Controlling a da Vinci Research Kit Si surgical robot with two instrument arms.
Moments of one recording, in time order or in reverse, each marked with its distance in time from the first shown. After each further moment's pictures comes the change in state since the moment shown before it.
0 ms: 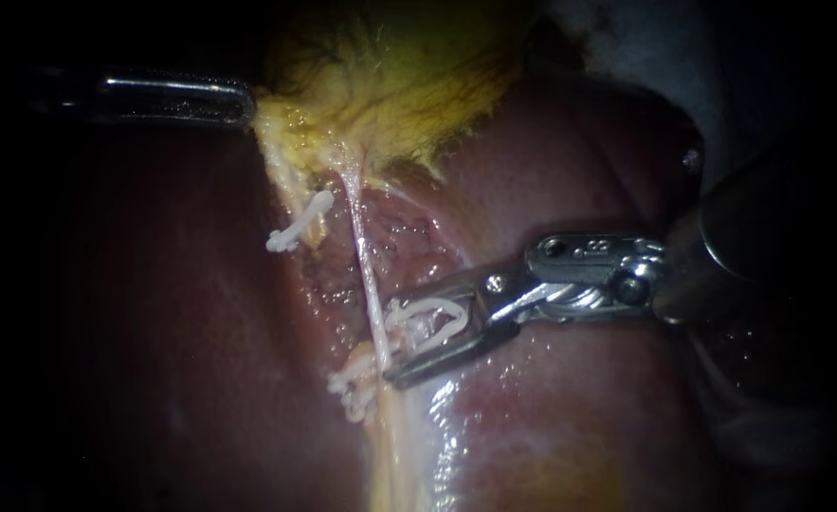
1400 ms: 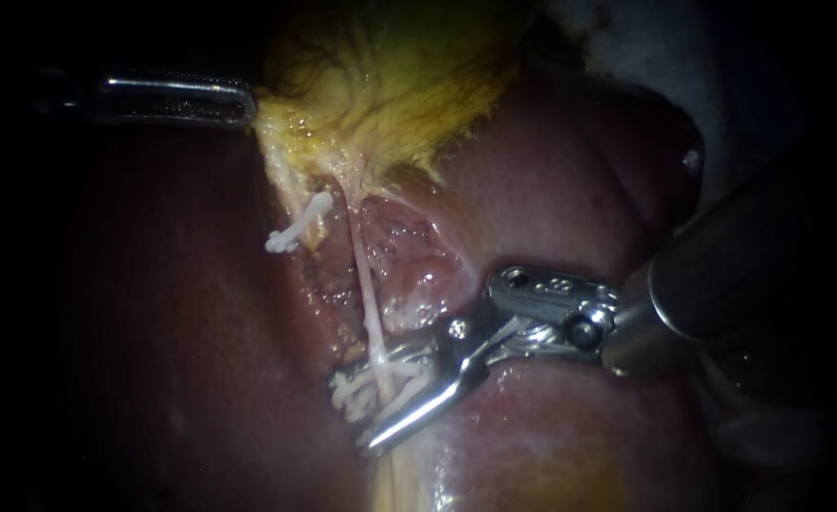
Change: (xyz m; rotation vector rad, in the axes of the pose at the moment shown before) right arm 0.000 -0.003 0.004 0.408 0.186 -0.012; left arm 0.000 0.000 0.000 -0.002 0.000 0.000
